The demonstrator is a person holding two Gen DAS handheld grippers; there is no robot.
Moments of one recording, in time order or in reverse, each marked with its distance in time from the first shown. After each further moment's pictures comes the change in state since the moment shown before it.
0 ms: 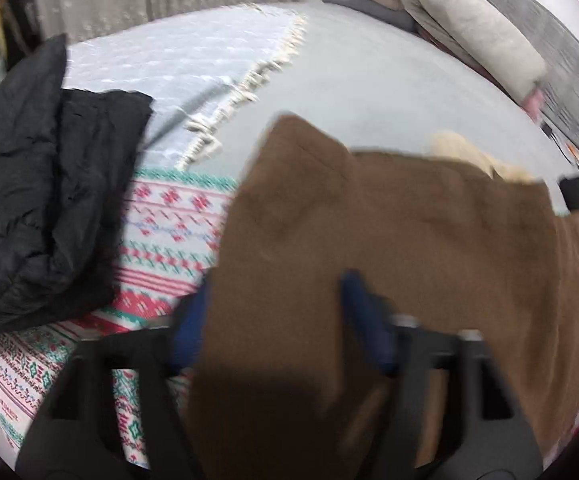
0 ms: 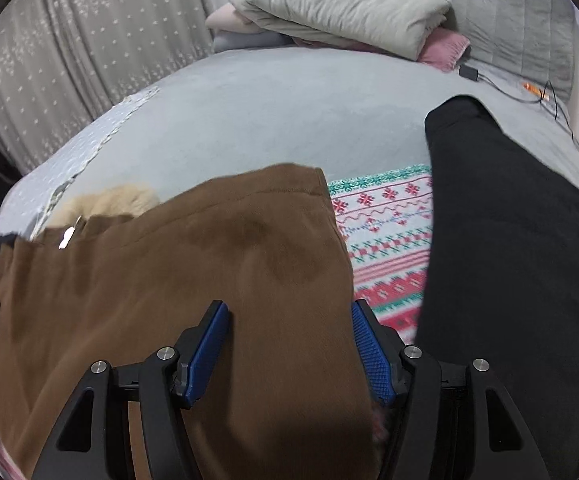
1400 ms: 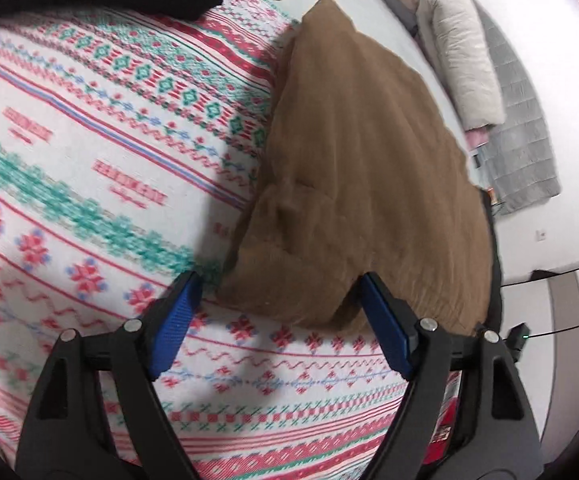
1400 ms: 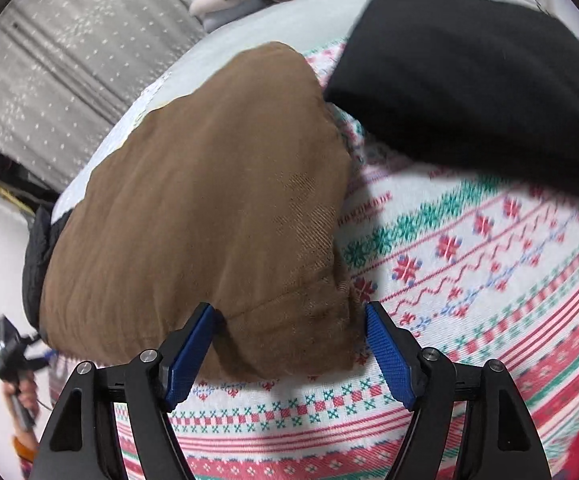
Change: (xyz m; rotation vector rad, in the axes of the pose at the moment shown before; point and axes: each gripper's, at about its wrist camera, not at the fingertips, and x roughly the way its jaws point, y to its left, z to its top) left arm -0.060 0.085 -0.164 -0.371 0.262 -0.445; right arm -0.082 -0.043 -0.177 0.230 0.153 0.226
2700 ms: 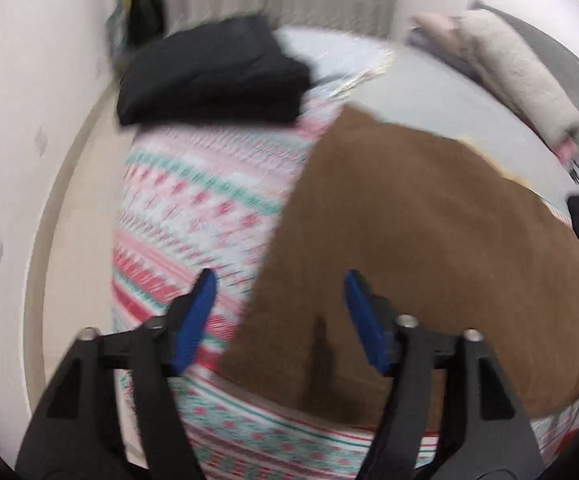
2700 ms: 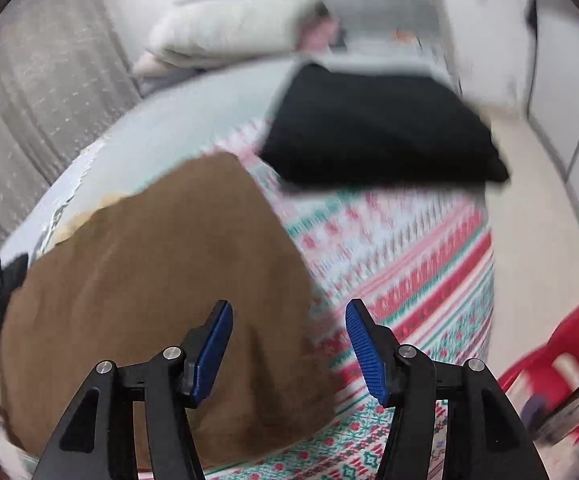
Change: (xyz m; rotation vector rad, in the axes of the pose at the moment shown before) left arm -0.078 -0.093 -0.141 0.185 -0.448 0.566; right arm -0.083 0.069 -0.058 0.027 -0.303 -0.345
